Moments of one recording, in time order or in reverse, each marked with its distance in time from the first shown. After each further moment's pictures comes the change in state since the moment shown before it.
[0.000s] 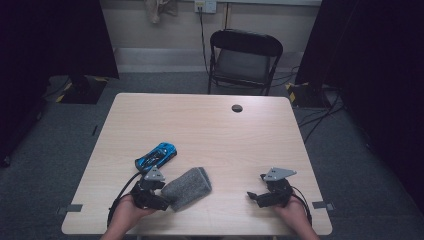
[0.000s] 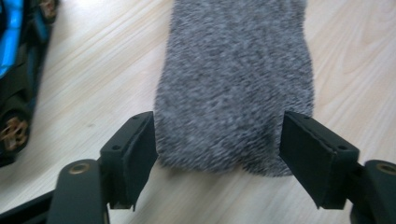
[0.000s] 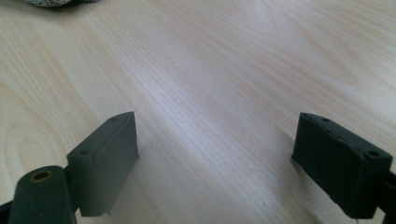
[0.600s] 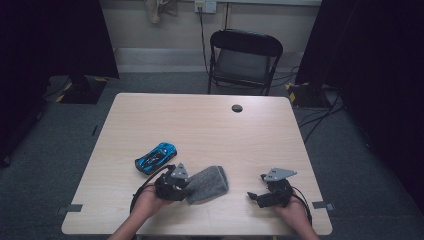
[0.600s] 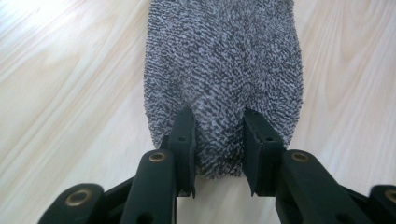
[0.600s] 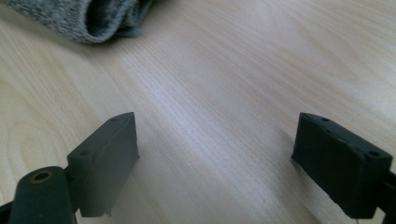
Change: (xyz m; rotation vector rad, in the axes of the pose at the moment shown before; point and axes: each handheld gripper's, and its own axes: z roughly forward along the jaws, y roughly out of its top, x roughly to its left) left arm -0.015 0.048 0.044 0.024 -0.082 0.201; right arm 0.000 -0.001 -0.001 -0.001 0.002 0.002
